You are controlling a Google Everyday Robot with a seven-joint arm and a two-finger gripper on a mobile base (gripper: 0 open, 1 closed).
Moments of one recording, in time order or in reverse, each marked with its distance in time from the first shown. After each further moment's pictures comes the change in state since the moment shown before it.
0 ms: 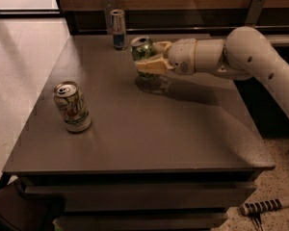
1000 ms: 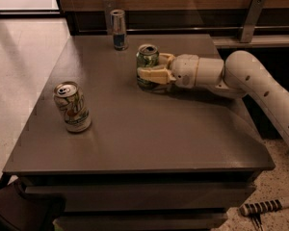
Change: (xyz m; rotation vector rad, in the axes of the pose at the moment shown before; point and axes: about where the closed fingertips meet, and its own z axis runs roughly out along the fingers) arm 0.041 -0.002 0.005 -0.027 -0.124 0.094
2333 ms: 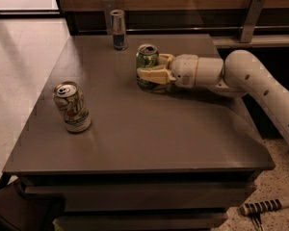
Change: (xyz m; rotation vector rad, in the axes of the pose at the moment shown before) arm -0.005 0.000 0.000 -0.001 0.000 0.000
